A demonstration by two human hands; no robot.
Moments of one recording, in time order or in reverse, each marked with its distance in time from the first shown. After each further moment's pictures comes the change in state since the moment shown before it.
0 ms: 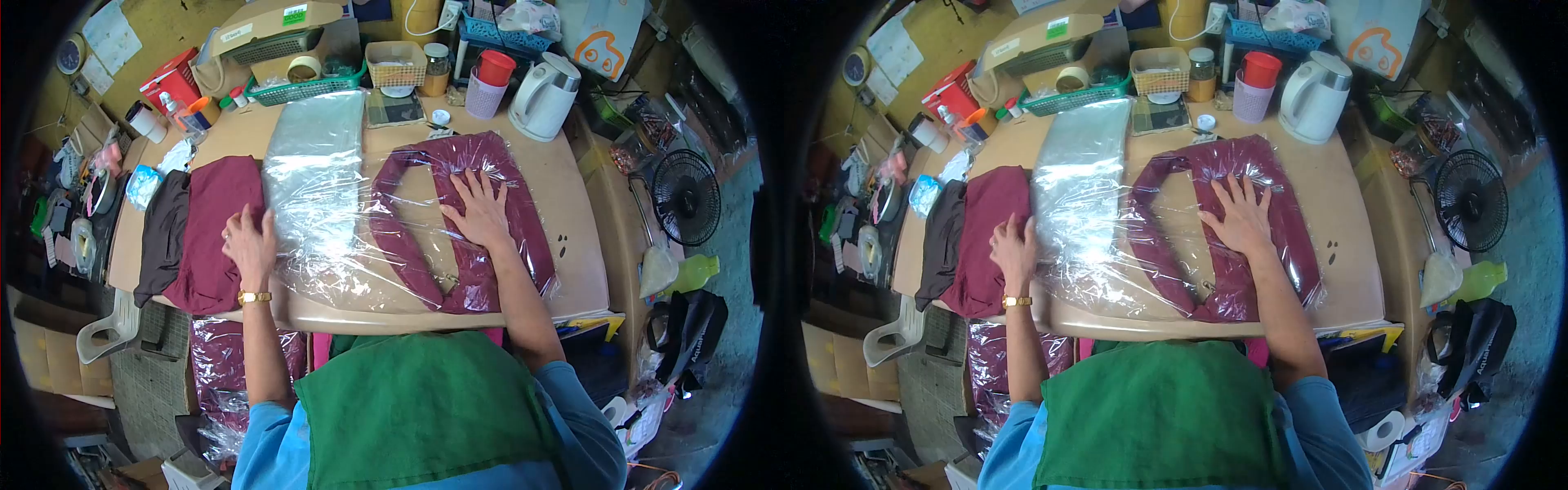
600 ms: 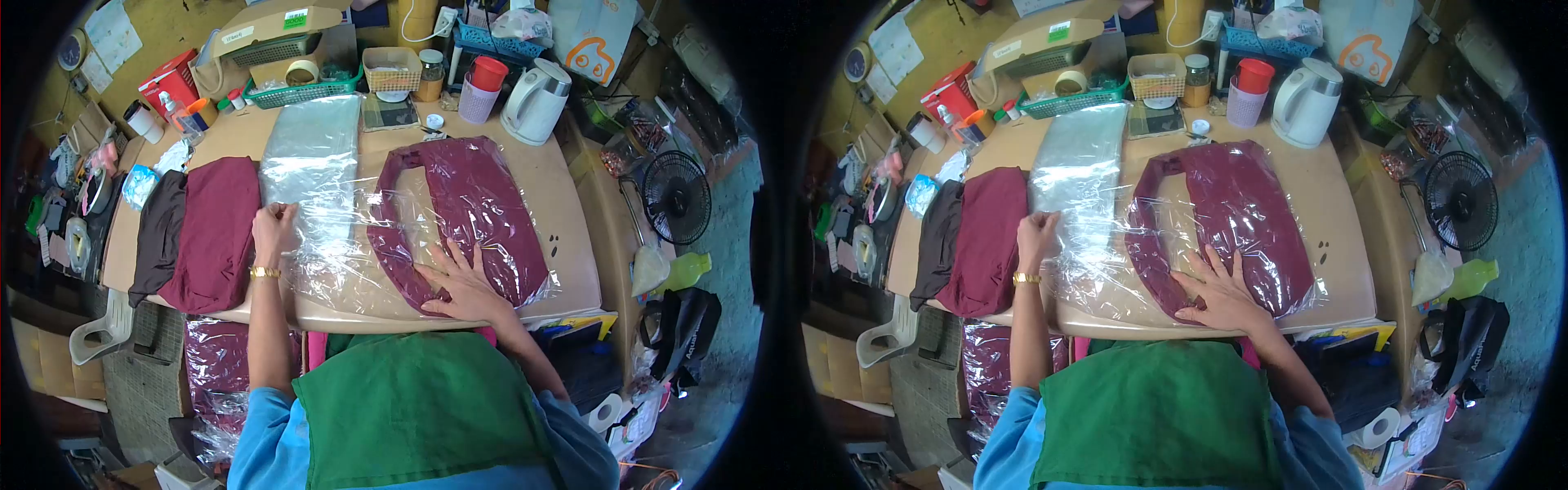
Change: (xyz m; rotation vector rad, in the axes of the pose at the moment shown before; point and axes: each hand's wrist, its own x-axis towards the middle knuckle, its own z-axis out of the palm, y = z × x) left_hand 0.019 0.023 0.023 -0.477 -0.392 0.001; right_hand -0.119 -0.048 -0.043 0.210 -0.376 -0.336
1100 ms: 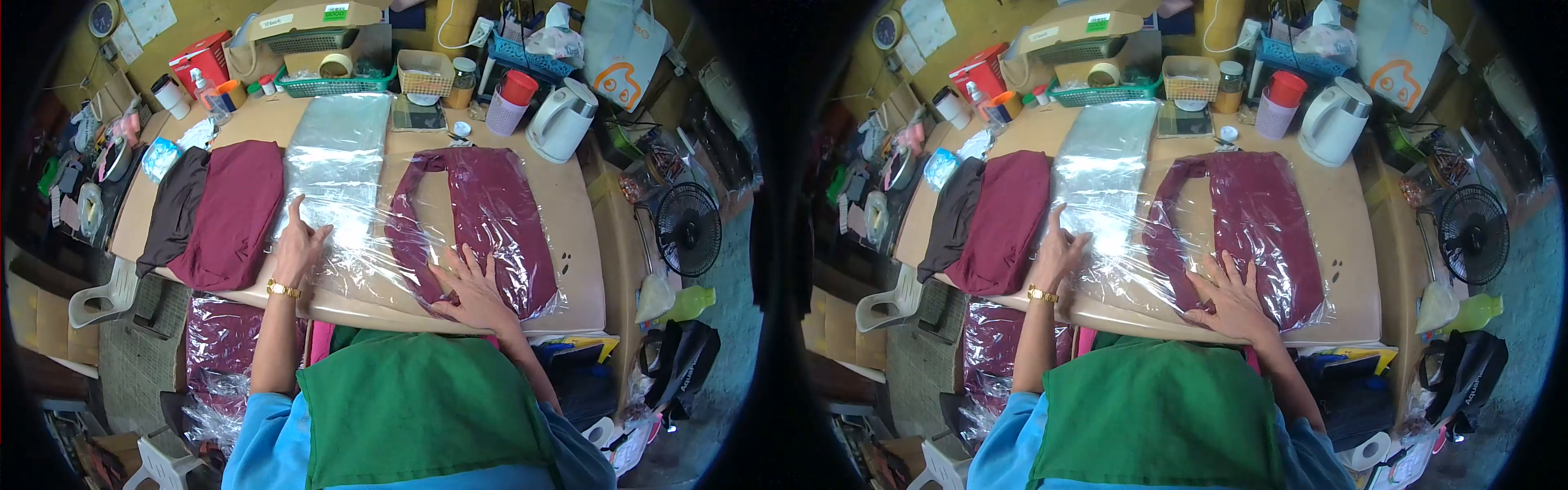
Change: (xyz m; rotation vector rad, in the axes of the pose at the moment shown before) left_hand -0.067 0.027 -0.016 0.018 -0.096 0.028; right_hand 0.002 -0.005 0.002 0.018 0.001 0.030
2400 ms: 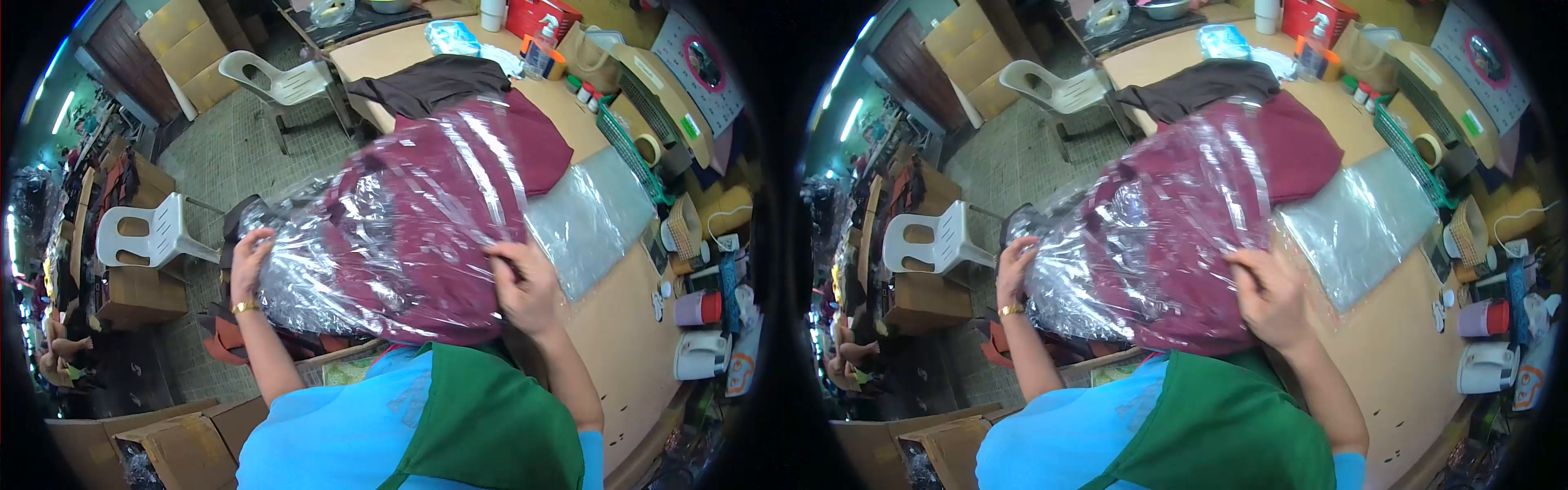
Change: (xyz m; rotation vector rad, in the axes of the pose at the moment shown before) left_hand -0.402 -0.243 -0.201 -0.399 0.803 -0.646; right_hand 0.141 -0.278 -0.002 0.662 0.179 -0.869
